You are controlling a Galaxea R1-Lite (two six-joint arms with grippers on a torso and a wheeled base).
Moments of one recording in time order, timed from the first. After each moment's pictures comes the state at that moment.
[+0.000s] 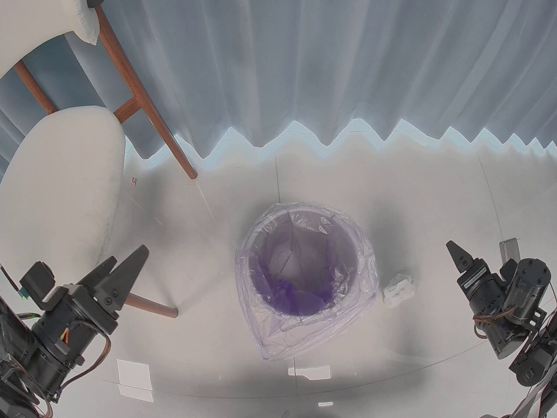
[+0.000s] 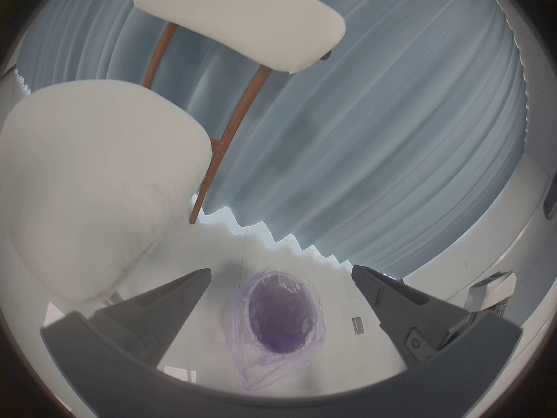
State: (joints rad) left arm -0.60 1.30 -0.02 -1.38 0.23 -0.51; right arm 0.43 1.77 -0.02 -1.55 -0.44 0.86
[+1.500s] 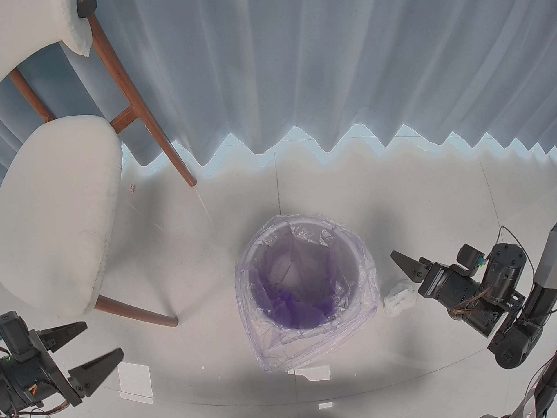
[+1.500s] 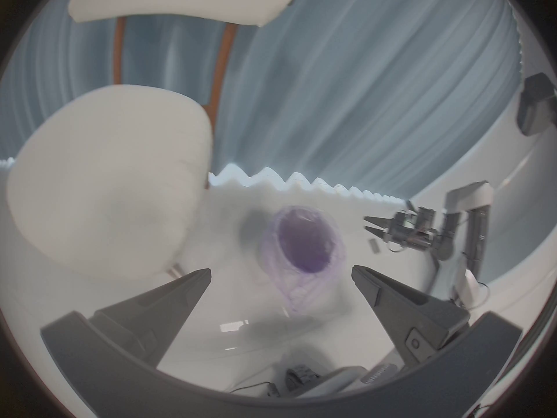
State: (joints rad) left arm -0.54 0.69 -0.20 -0.25 0.02 -0.30; right arm 0.38 1.93 -0.19 -1.55 0.07 0.53
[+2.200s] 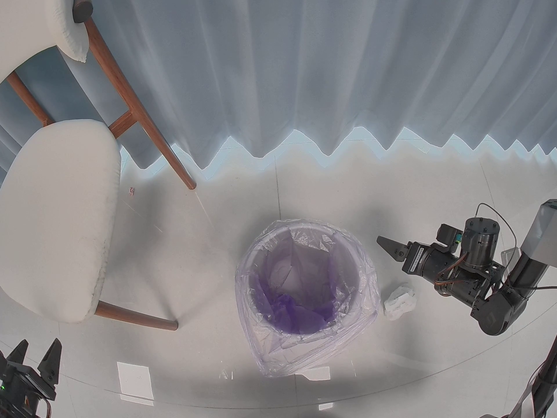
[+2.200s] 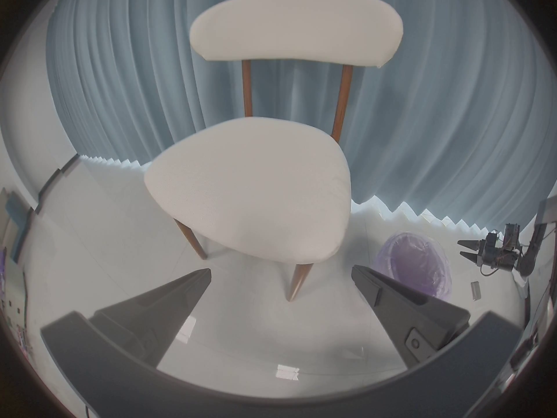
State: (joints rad) left arm 0.02 0.36 -0.10 -0.03 0.13 -0.25; right arm 0.32 2.01 -0.49 -1.26 0.13 0.44
